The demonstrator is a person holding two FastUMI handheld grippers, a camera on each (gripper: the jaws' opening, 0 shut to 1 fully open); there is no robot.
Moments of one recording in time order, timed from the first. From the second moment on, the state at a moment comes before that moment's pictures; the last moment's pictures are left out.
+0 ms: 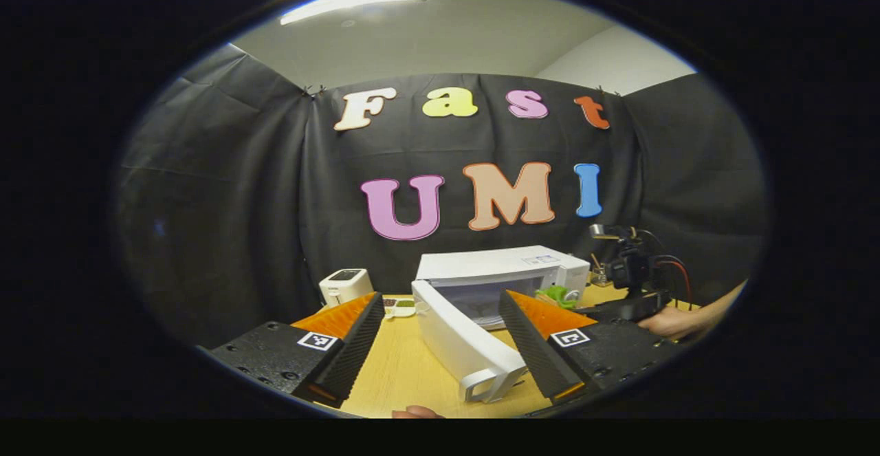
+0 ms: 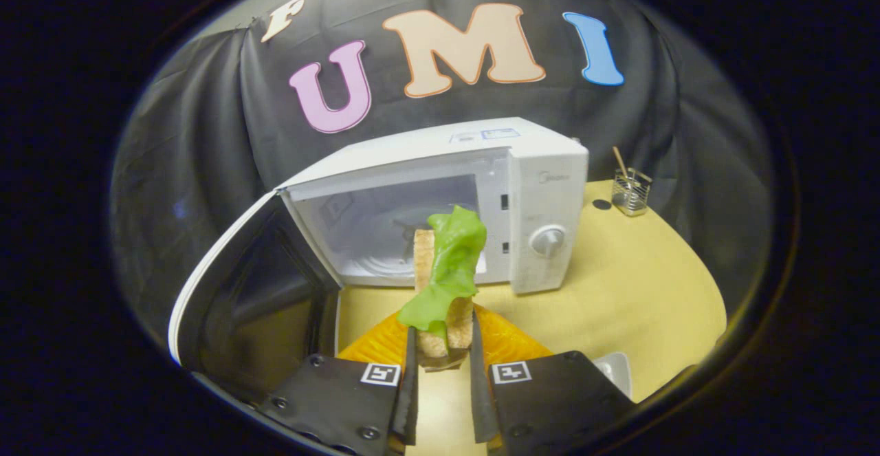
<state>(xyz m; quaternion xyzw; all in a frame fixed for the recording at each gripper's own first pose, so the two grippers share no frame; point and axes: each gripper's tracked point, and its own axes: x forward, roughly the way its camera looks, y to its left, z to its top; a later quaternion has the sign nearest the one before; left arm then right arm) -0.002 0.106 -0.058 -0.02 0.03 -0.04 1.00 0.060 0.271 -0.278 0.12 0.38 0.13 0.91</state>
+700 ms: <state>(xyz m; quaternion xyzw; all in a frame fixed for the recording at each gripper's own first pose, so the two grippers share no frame) -0.001 0.153 -0.072 -0.01 0.05 0.02 1.00 0.155 0.383 -0.313 0.31 0.39 0.04 0.86</state>
